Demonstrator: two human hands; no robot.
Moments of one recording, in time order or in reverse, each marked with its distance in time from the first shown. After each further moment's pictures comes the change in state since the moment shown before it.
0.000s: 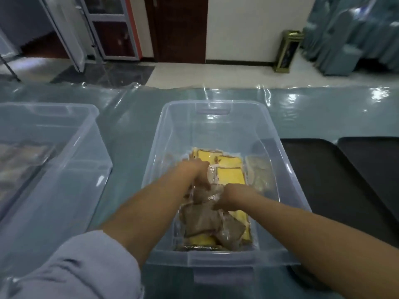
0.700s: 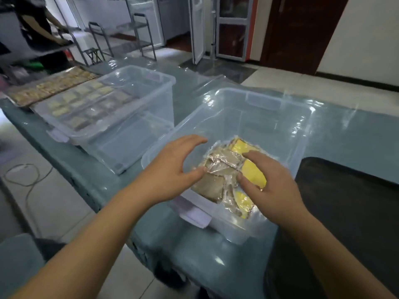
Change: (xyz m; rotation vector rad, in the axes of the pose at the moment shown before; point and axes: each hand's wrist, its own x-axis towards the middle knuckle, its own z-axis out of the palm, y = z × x) left_hand -0.263 0.115 0.026 -0.562 0.815 -0.263; right_hand -0.086 0.128 -0.013 0.407 0.595 -0.998
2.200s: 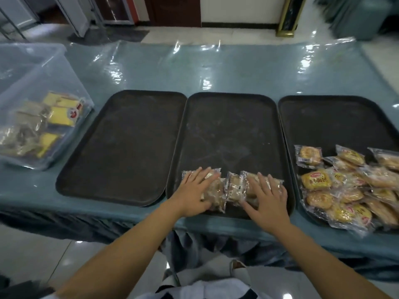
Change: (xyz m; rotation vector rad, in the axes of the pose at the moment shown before) left_hand -0.145 0.500 0.539 0.163 -0.660 0.318; right_hand -0.578 0.425 -0.344 -0.428 -0.123 0.593
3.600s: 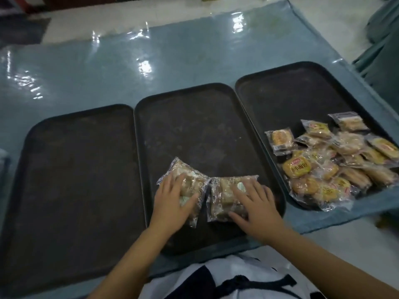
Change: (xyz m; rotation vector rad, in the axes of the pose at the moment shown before) left_hand 0.062 -0.031 -0.028 -0.283 0.157 -0.092; right_hand 0.017 -0.026 -0.013 -0.058 -0.150 0.171
